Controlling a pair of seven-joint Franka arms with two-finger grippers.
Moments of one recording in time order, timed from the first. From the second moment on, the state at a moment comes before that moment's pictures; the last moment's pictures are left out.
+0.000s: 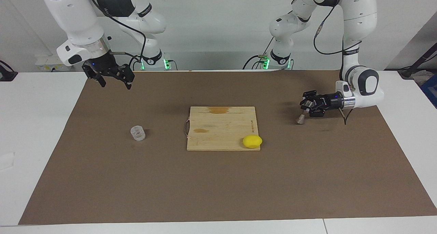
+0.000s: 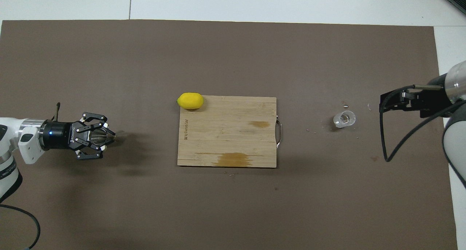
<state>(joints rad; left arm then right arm) 0.30 0.28 0.00 -2.12 -1.17 1.43 2.38 -0.05 -0.02 0.10 -1.65 0.00 1.61 0.19</state>
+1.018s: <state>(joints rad) -0.39 0.12 -0.01 -2.20 -1.77 2.07 2.16 -0.06 -0.02 0.10 -1.65 0.00 1.61 0.19</state>
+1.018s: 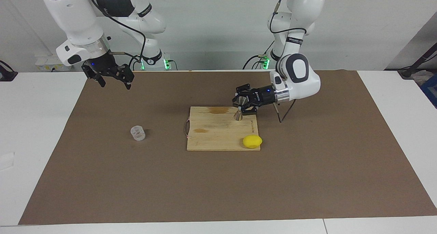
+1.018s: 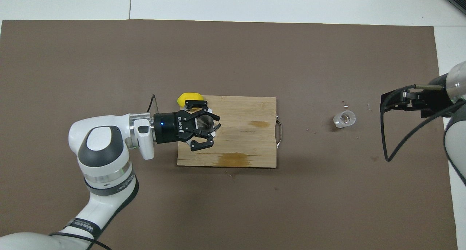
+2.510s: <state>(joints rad) -0.63 0.32 -0.01 -2.02 -2.08 2.35 2.33 -0.11 0.02 0.09 -1.76 0.12 1.76 0.82</state>
